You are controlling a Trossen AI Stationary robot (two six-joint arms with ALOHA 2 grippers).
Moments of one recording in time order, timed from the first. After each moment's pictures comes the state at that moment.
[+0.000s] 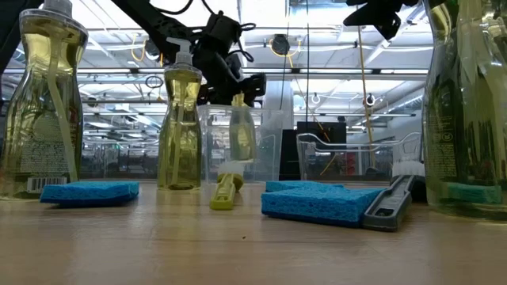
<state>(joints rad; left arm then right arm) 0.43 1.84 1.23 0.29 -0.67 -0.26 0.12 0.91 0.88 -0.40 0.18 0.35</state>
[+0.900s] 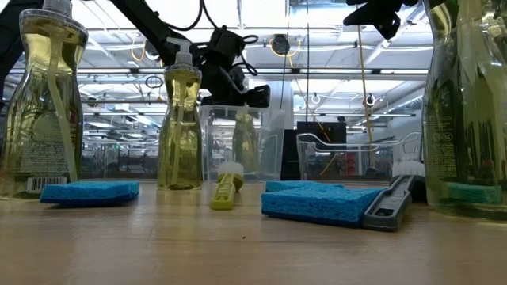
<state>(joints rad) 0.44 1.91 1.23 0.37 -0.63 -0.27 0.12 0.91 0.88 -0.40 0.18 0.35</state>
